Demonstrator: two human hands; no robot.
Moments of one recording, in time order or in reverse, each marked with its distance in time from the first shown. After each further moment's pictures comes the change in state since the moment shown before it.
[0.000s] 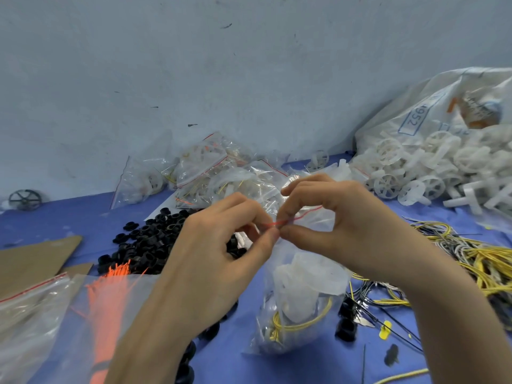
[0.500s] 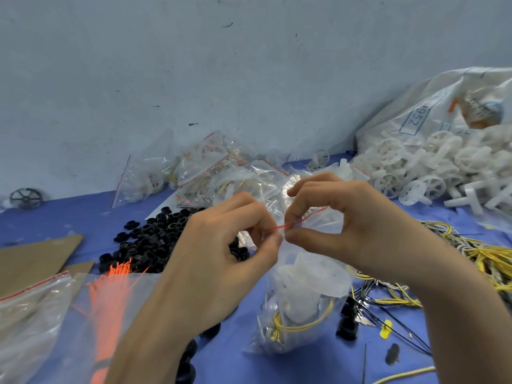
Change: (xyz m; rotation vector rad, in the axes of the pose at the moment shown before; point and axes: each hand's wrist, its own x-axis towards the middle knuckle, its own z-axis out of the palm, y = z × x) left_hand 0.000 0.004 -0.003 0.047 -0.020 0.050; right_hand -0.005 0.000 -0.006 -0.024 -0.042 -0.011
